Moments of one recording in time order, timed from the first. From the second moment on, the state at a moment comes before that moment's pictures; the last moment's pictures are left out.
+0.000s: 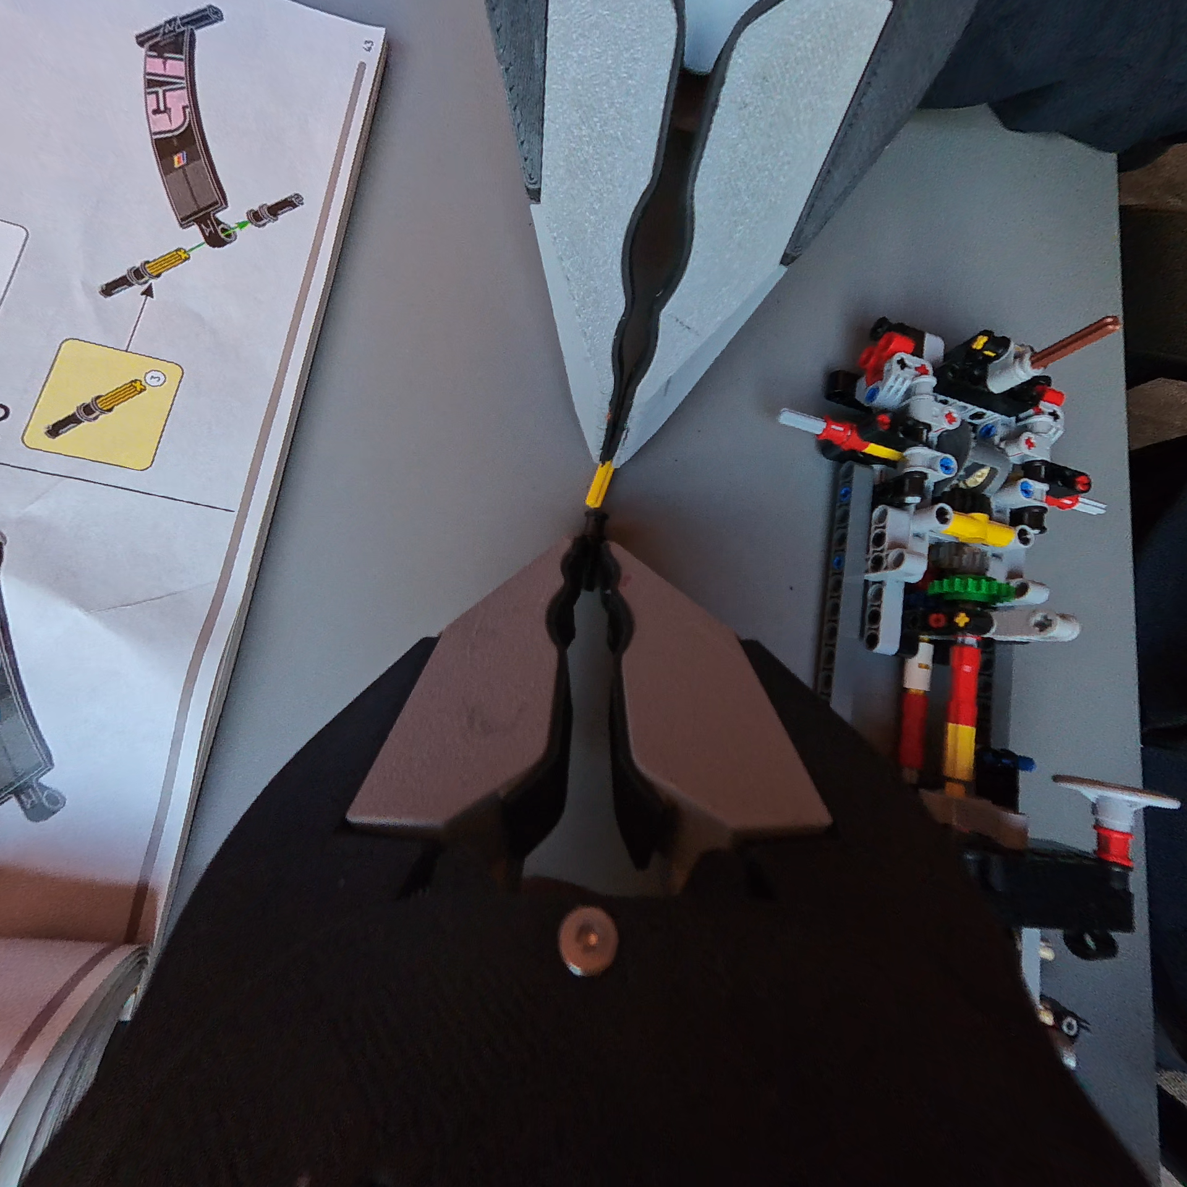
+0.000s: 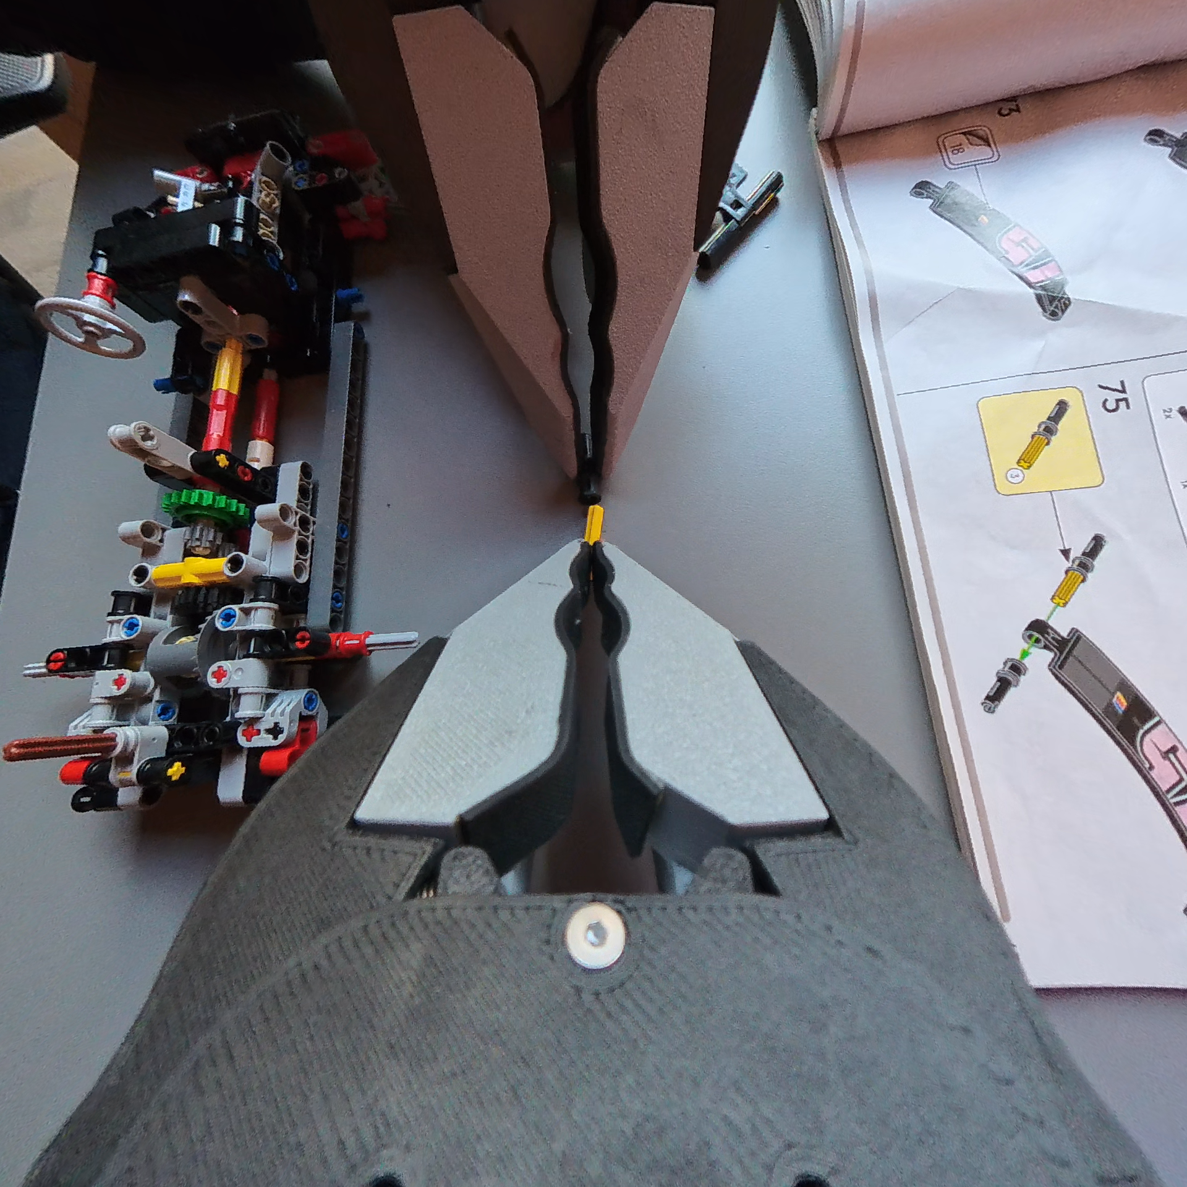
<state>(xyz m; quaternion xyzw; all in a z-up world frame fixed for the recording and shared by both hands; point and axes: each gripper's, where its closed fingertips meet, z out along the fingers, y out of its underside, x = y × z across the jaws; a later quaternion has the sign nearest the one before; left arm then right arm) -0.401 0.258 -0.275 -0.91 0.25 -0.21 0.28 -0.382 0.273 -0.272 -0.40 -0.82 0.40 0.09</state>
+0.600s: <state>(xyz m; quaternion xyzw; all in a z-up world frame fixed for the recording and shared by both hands) -0.401 0.257 -0.275 -0.90 0.24 -0.22 0.28 -0.380 0.277 -0.271 -0.39 -0.83 0.39 0.10</state>
